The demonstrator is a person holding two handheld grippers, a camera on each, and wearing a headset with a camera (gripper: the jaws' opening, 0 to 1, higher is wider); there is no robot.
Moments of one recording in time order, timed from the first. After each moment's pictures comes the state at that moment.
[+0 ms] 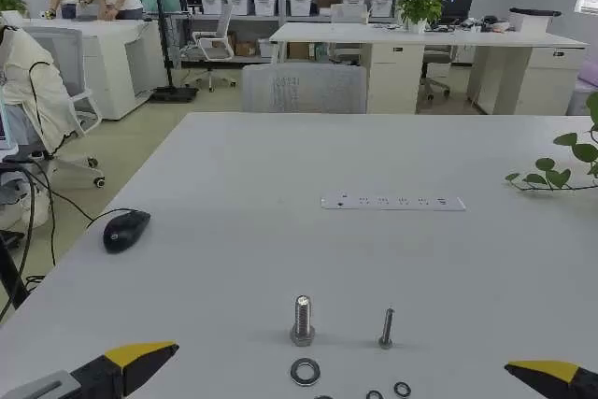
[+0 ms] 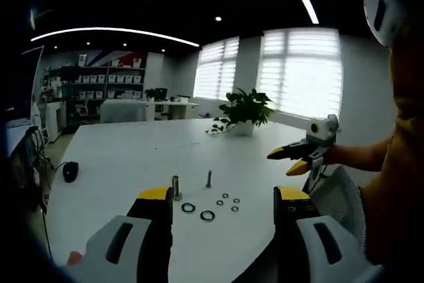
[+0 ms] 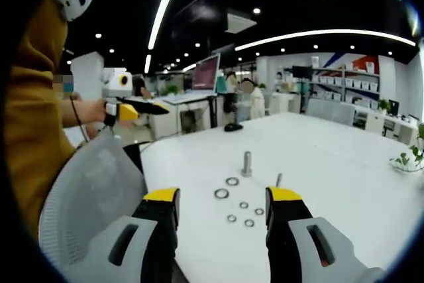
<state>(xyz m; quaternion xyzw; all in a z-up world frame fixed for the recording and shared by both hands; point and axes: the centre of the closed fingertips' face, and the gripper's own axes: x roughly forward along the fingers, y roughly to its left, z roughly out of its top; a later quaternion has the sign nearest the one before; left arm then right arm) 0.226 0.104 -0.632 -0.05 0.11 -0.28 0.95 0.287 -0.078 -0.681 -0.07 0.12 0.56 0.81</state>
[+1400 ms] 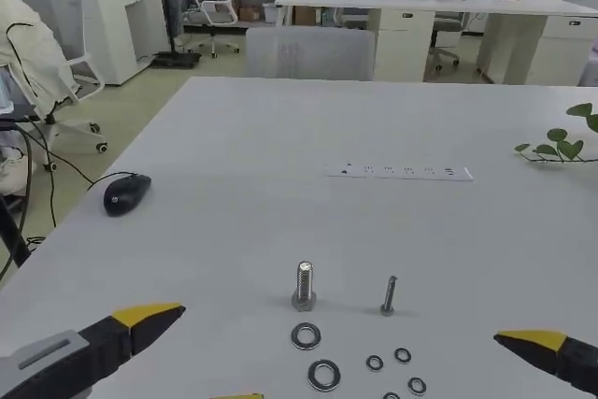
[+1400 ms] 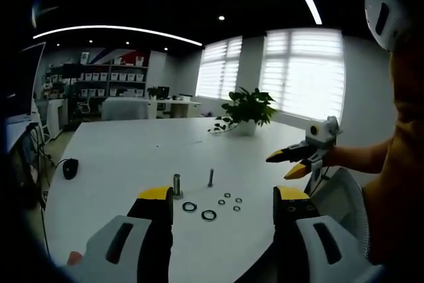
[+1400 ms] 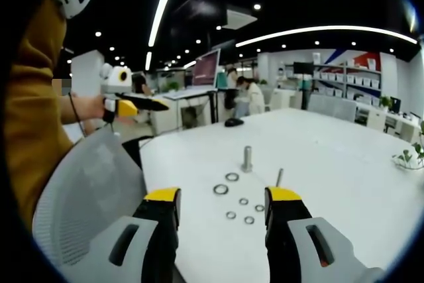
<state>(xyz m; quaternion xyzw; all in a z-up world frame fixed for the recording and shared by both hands) 0.226 0.099 -0.637 -0.05 0.12 -0.28 0.95 0.289 -0.081 -0.691 -0.08 0.13 0.57 0.81</state>
